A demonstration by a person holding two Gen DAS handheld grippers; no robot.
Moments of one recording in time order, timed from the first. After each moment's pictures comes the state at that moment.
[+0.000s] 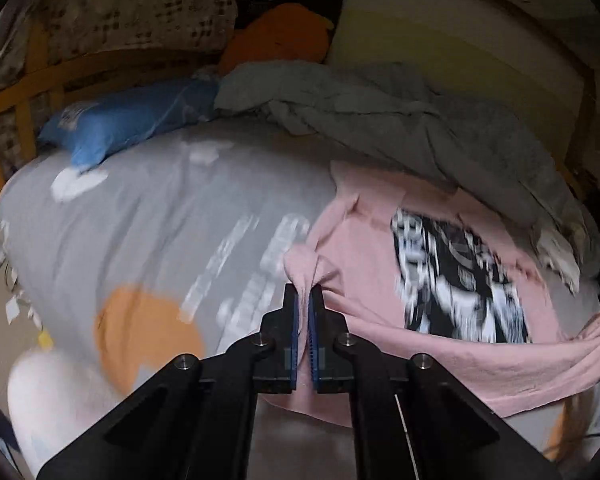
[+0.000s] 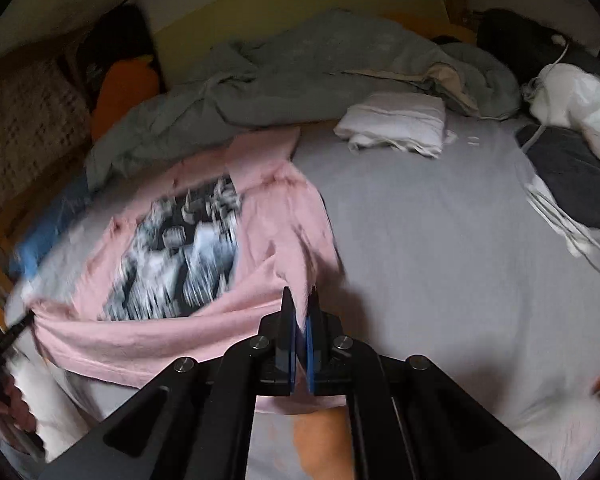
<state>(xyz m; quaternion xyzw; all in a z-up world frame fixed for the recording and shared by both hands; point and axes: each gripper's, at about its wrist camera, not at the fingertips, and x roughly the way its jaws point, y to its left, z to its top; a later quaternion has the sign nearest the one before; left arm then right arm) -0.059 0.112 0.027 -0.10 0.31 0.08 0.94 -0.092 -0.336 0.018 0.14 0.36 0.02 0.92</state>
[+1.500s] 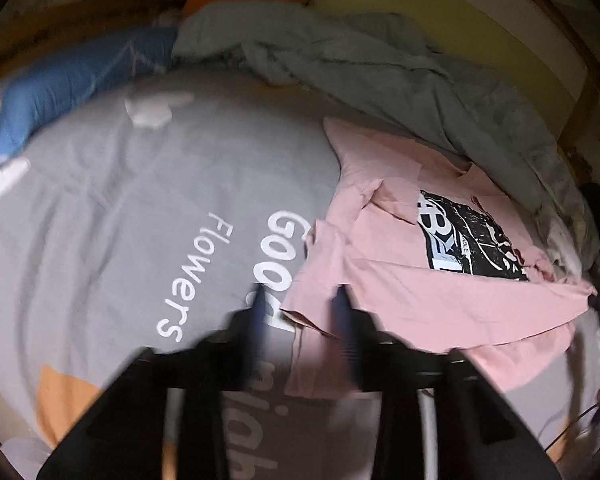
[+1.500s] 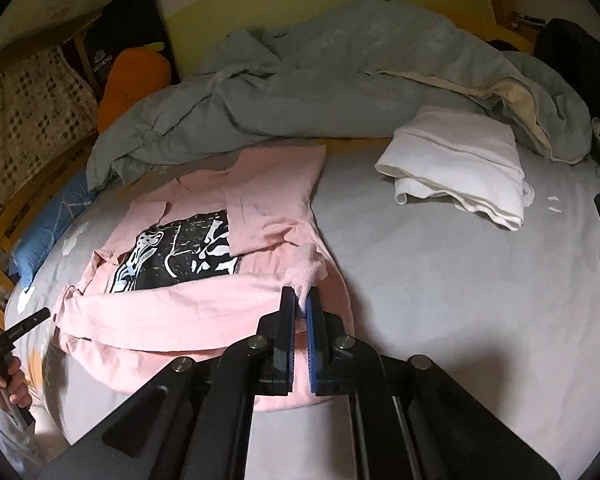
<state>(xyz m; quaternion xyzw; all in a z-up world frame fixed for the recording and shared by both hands) 0.044 0.163 -0.027 -0.14 0.41 0.00 0.90 0.044 -0.341 0.002 0.11 0.38 0.06 0.92</state>
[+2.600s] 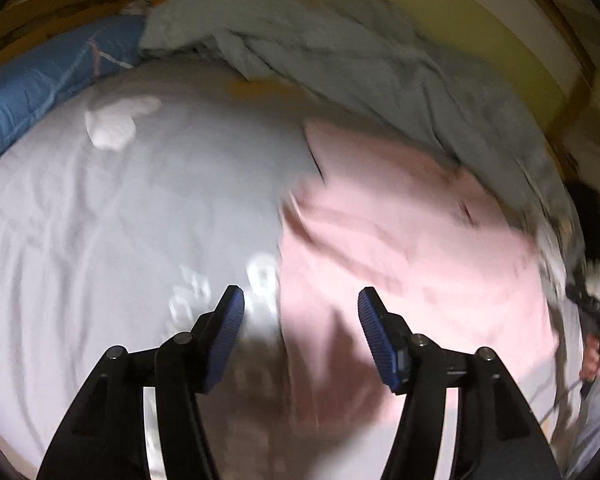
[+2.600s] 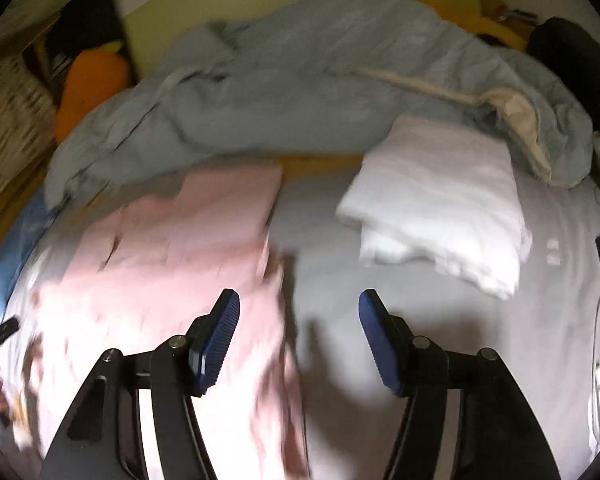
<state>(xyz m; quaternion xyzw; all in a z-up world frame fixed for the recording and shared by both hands) 0.081 0.163 -0.013 -0.13 0.45 -0.05 0.88 0.123 -0.370 0.003 0.10 0.42 0.03 0.90</state>
